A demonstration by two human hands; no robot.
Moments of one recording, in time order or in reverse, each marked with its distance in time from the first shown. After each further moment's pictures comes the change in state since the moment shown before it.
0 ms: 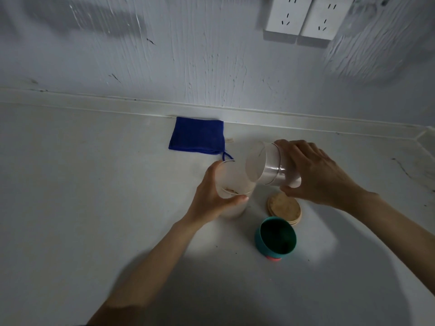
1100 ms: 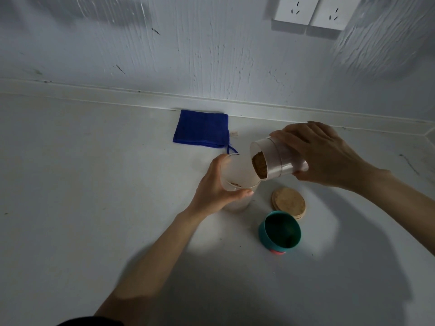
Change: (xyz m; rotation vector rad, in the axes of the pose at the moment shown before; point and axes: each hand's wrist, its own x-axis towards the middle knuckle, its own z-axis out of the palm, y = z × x) left_hand 0.003 -0.011 -0.001 0.021 -0.009 0.042; right_hand 0.019 0.012 -0.007 -0.206 0.037 -0.216
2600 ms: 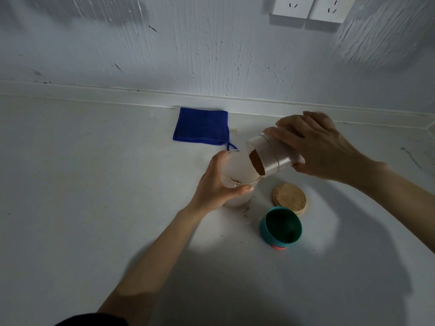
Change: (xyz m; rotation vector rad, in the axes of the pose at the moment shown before) left_hand -0.003 0.011 -0.002 0.015 -0.001 -0.017; right_hand 0.005 0.000 0.003 -0.071 0.074 -0.064
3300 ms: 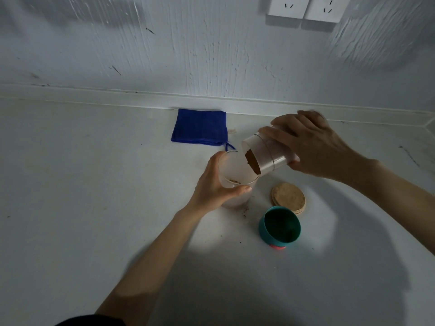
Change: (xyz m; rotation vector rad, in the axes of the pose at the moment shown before) left_hand 0.000 0.000 -0.001 0.031 0.004 0.002; right_hand 0.003 -0.001 0.004 -0.020 0.006 -0.013
